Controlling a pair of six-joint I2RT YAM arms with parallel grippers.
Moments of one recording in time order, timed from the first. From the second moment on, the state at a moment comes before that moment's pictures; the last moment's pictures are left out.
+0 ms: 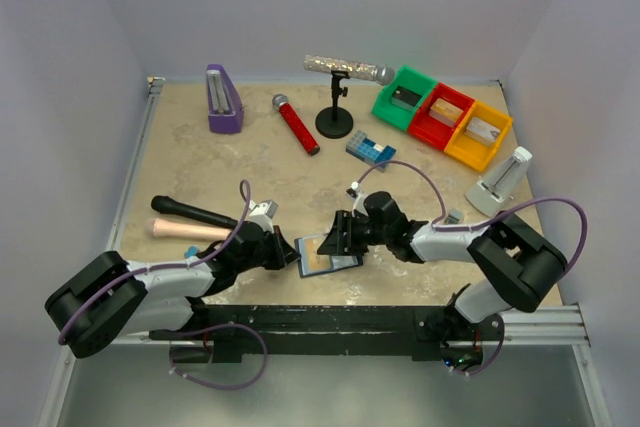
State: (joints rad) left arm -0.79 1.18 0.17 0.43 0.07 -0.83; right arm 0.76 1.50 0.49 0.36 -0.44 0.87
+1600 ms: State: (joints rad) left arm -0.78 1.25 0.17 0.52 0.08 -0.83; right arm 0.74 1.65 0.45 0.71 -0.60 1.01
